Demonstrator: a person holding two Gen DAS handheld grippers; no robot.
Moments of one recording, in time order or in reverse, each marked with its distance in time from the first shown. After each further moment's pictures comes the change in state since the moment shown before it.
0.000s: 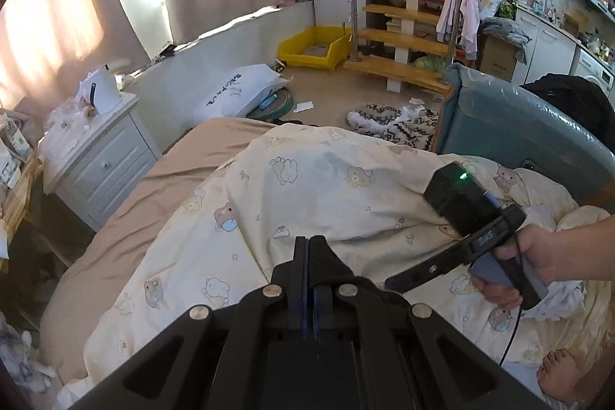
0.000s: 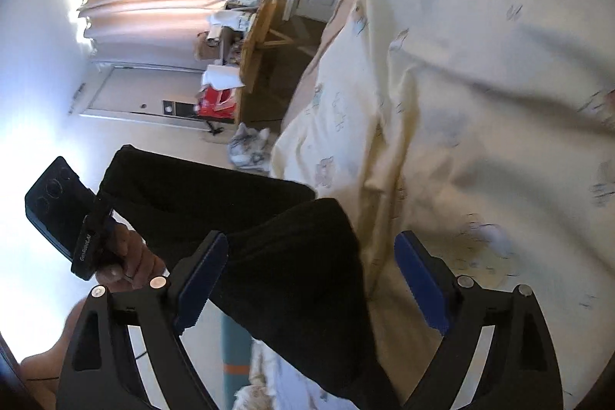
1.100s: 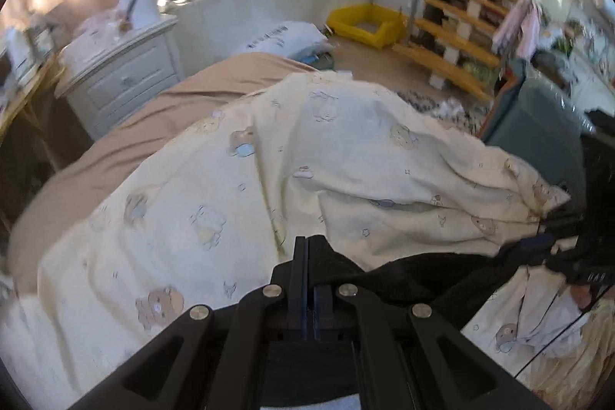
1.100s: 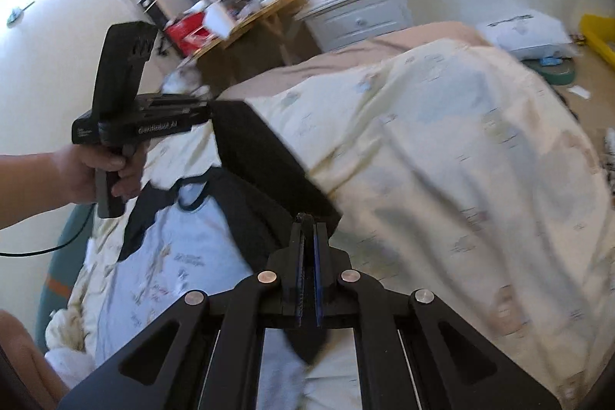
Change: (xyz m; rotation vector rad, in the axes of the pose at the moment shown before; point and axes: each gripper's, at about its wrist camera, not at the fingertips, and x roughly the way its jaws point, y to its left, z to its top) left arm 0.037 0.028 -0.073 -0.317 0.063 0.044; right arm -0.053 0.118 -0.073 -0.640 -0.009 -0.529
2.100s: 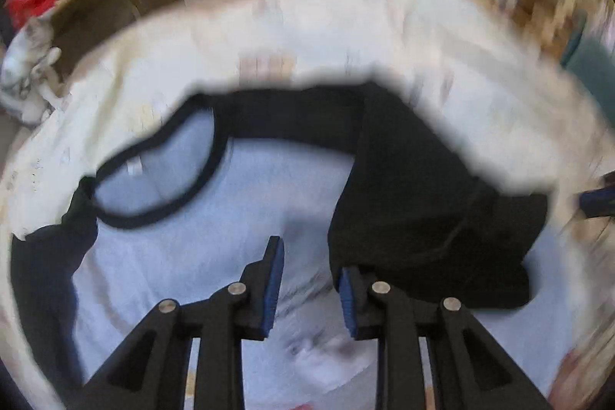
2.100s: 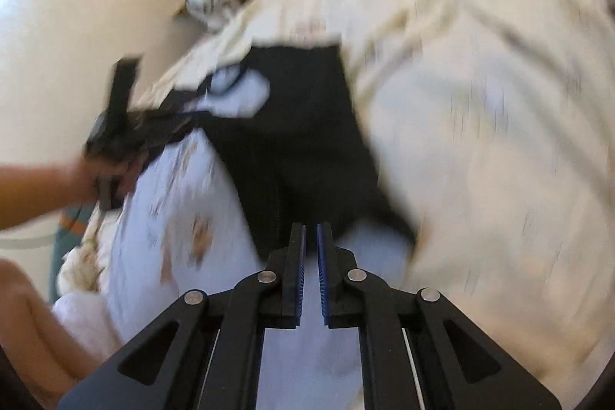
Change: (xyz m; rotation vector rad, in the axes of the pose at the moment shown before) left arm -0.040 0.046 -0.181 -0.263 0.048 0.197; right arm 0.049 0.038 -0.070 -0.020 0.224 0.047
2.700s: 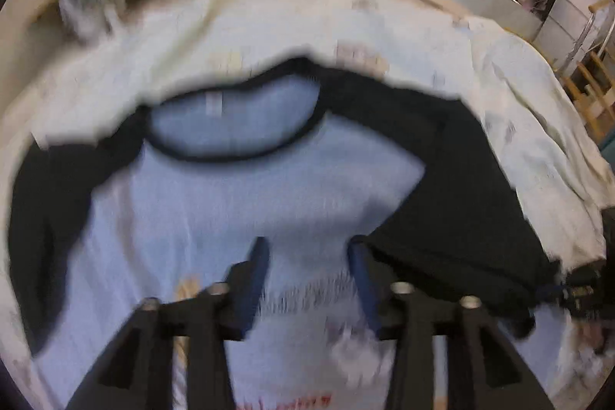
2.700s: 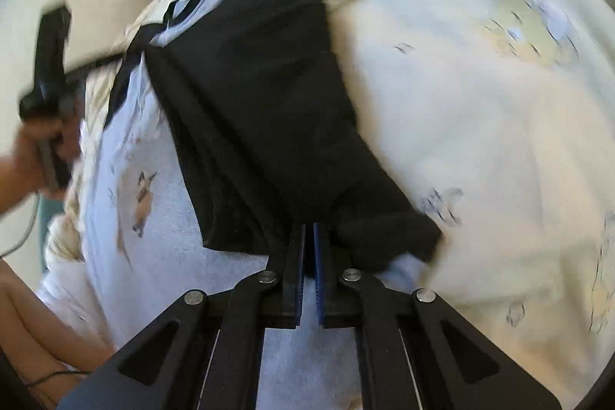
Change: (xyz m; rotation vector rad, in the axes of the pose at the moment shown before) left arm 0.008 0.074 -0.062 -0.272 0.145 0.055; right arm 0.068 -0.025 -0.042 0.002 0.289 -0.004
